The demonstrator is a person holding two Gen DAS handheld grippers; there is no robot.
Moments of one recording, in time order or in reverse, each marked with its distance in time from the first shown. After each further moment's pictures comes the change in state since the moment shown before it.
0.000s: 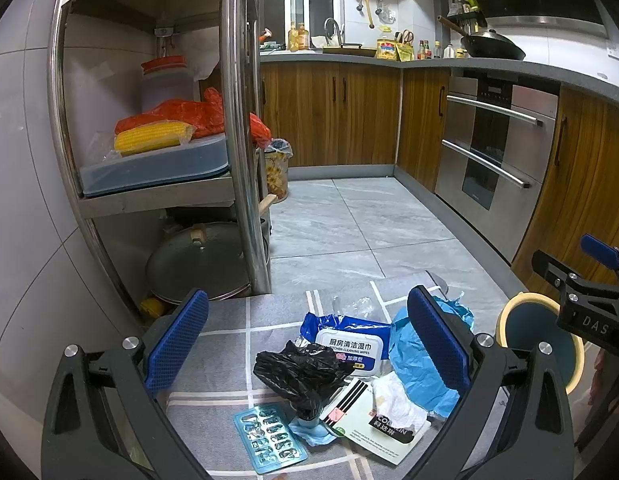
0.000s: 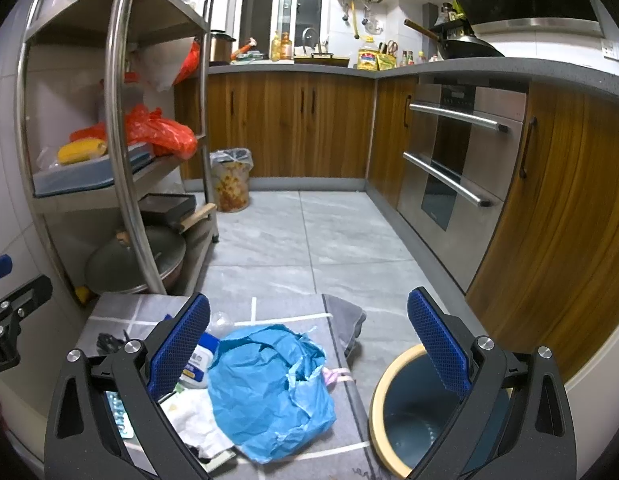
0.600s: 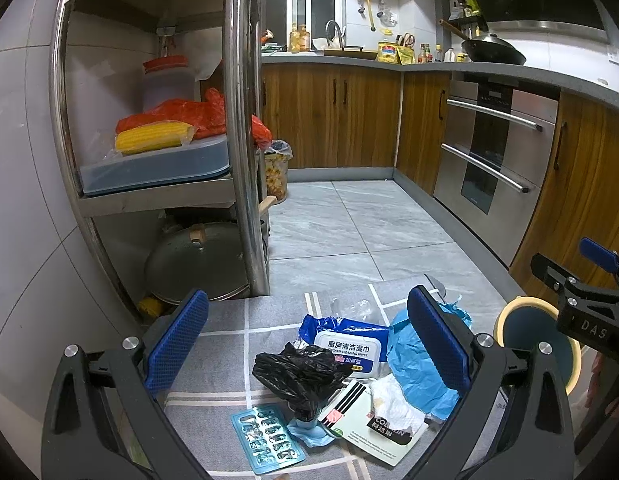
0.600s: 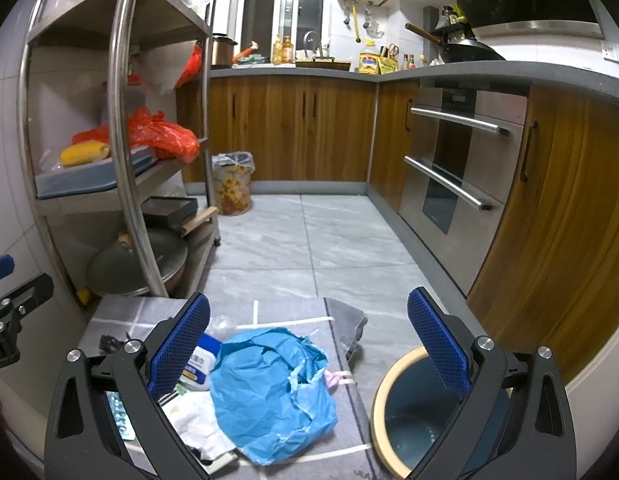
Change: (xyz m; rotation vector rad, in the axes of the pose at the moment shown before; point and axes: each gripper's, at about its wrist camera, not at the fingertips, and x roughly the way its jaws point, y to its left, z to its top) left arm -0.003 -0.001 0.002 -0.004 -0.004 -0.006; right arm -0.001 0.002 0.002 0.003 -0.005 0.001
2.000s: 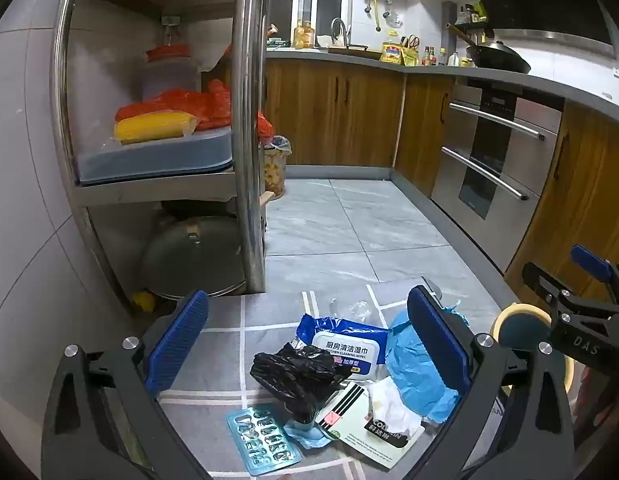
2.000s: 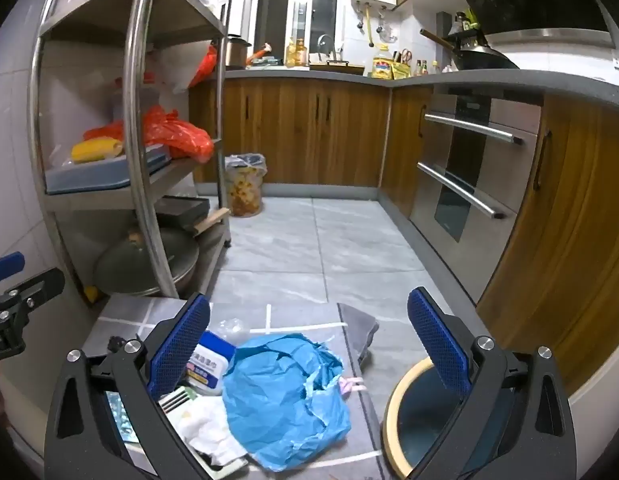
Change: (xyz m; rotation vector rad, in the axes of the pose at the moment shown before) left arm 0.009 0.010 -0.002 -0.055 0.014 -0.024; right arm 0.009 0.018 0.000 -0.042 -0.011 0.018
